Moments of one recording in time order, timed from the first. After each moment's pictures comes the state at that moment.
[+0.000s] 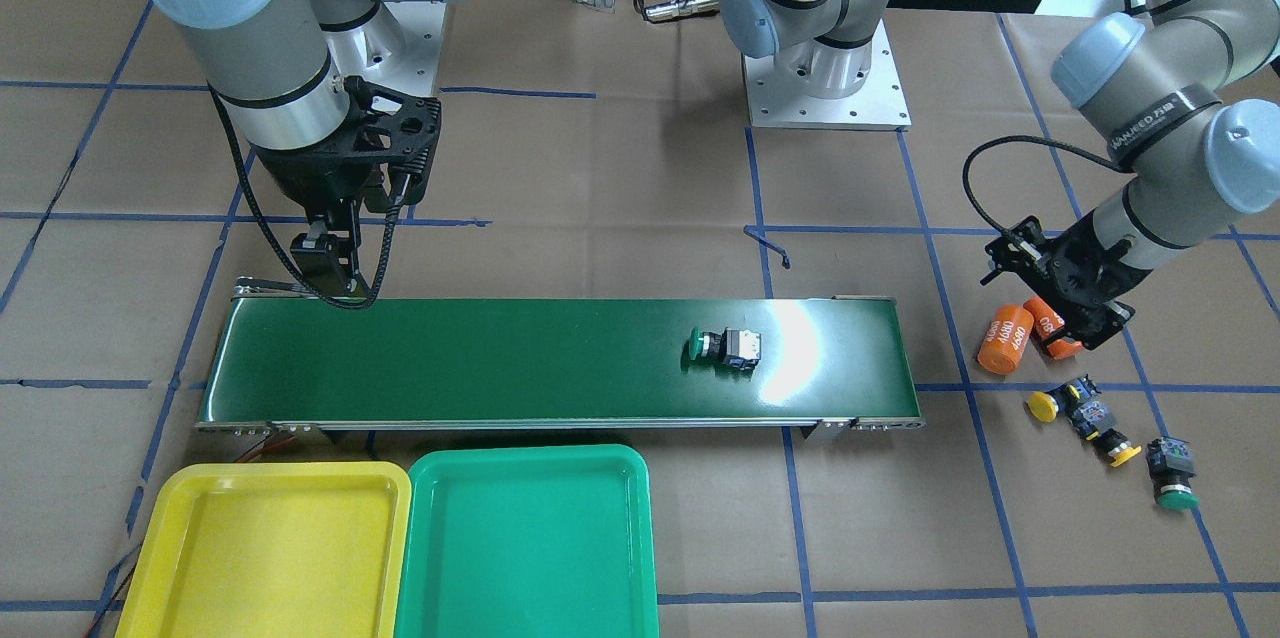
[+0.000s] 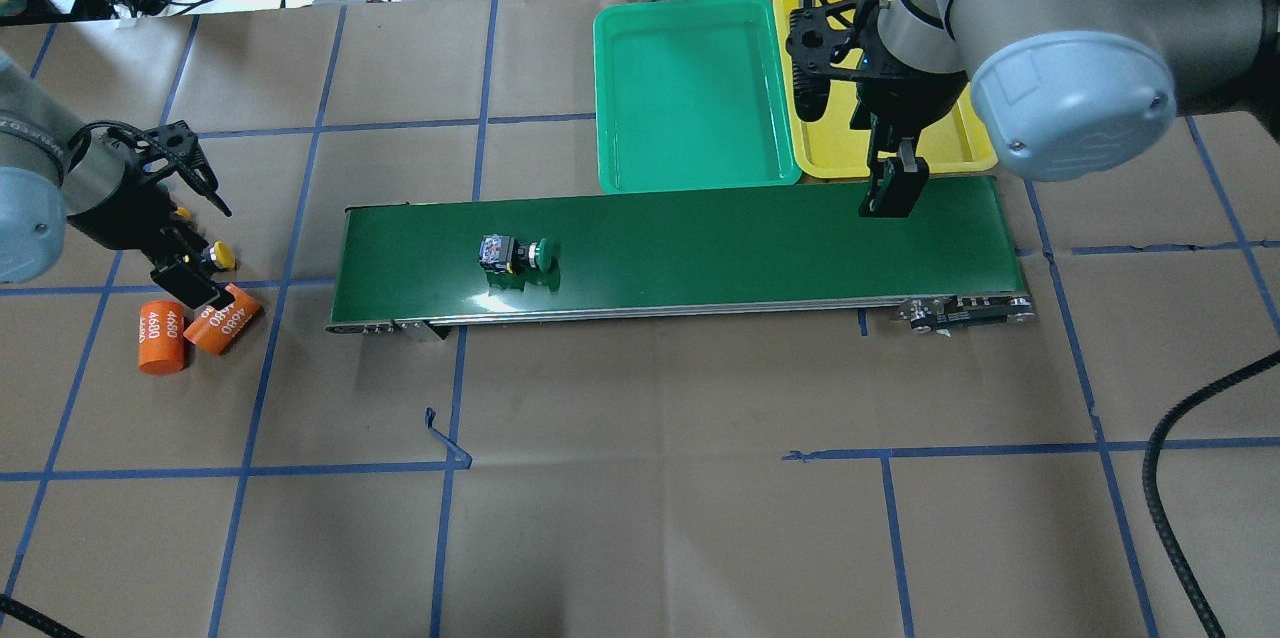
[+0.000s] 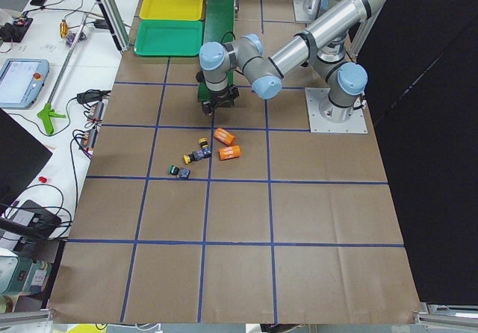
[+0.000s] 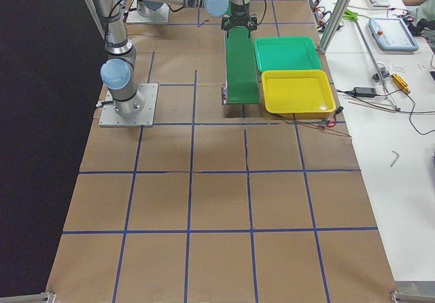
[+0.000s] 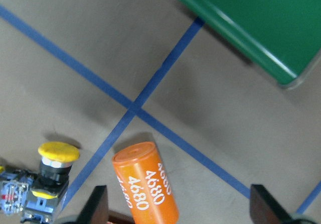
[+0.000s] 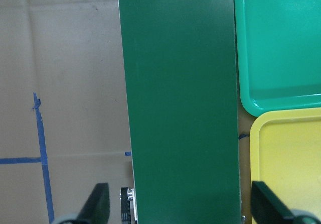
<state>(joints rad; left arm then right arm) -1.05 -1.79 -1.90 -1.11 1.54 1.39 1.65 -1.48 1.68 -1.81 -1.53 -1.44</state>
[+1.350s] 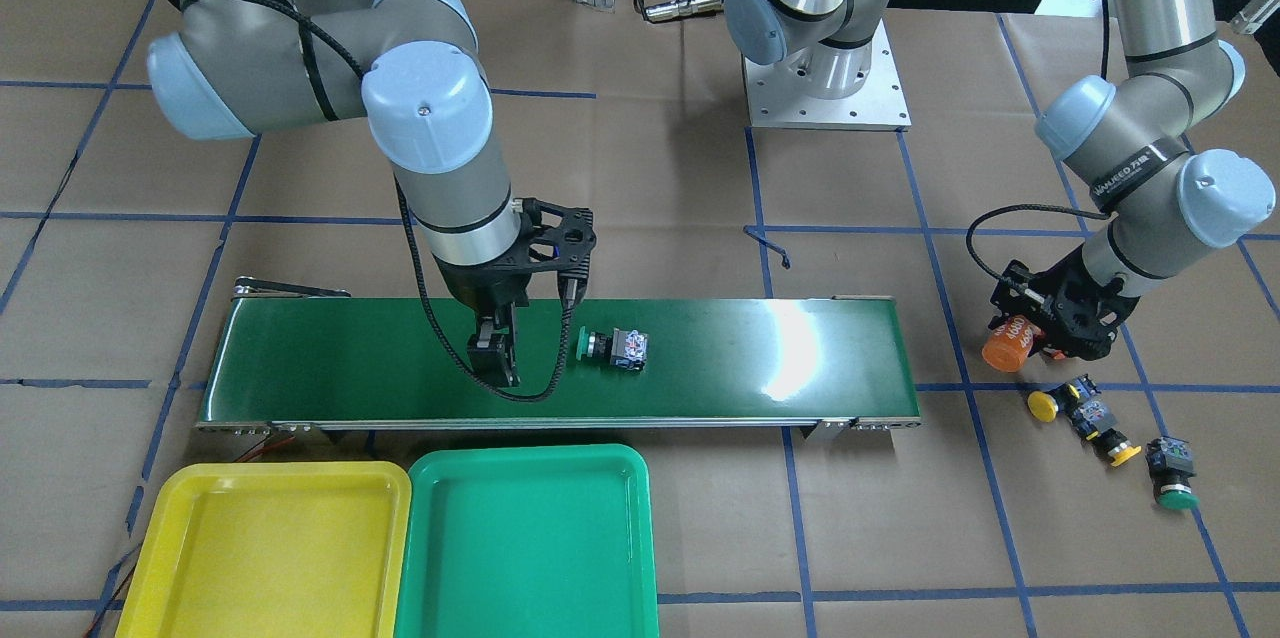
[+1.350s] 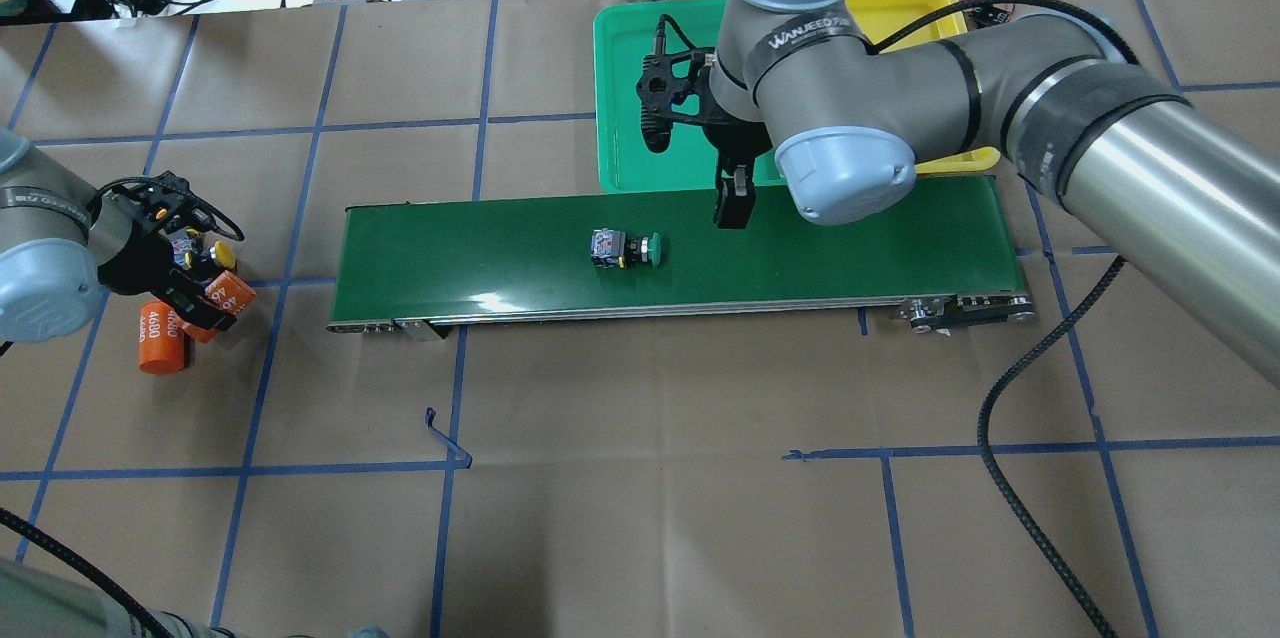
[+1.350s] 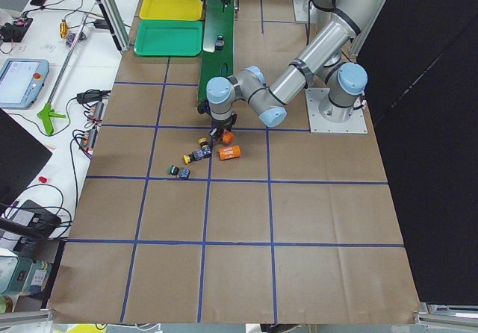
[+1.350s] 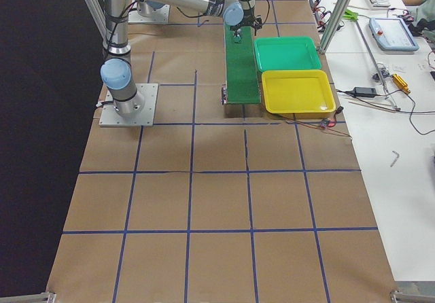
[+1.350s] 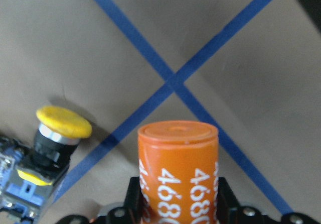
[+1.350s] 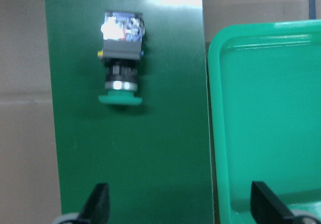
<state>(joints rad) -1.02 -1.84 -1.97 -0.94 1.53 1.30 1.84 -1.23 1.66 -2.15 -1.50 -1.25</state>
